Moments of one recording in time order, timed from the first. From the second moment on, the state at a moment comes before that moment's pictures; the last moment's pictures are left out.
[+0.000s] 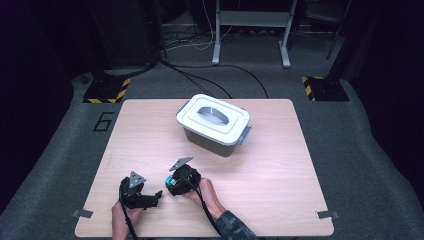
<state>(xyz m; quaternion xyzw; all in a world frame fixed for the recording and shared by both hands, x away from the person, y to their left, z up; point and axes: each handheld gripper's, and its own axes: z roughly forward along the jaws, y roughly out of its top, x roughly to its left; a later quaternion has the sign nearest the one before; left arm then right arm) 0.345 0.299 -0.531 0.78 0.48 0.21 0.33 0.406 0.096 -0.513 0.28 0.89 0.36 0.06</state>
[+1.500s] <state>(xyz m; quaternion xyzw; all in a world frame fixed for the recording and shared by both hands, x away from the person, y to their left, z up) 0.346 0.298 -0.531 0.78 0.48 0.21 0.34 0.391 -0.114 -0.458 0.41 0.82 0.37 0.13</state>
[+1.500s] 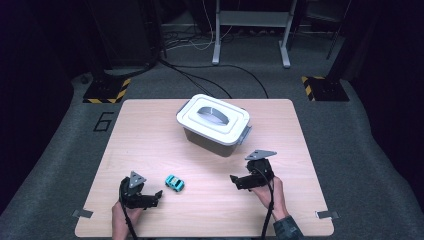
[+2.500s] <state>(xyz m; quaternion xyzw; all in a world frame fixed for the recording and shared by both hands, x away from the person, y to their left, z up) 0.346 0.298 -0.531 0.78 0.48 0.20 0.33 0.439 -0.121 -0.393 0.39 0.81 0.39 0.19</state>
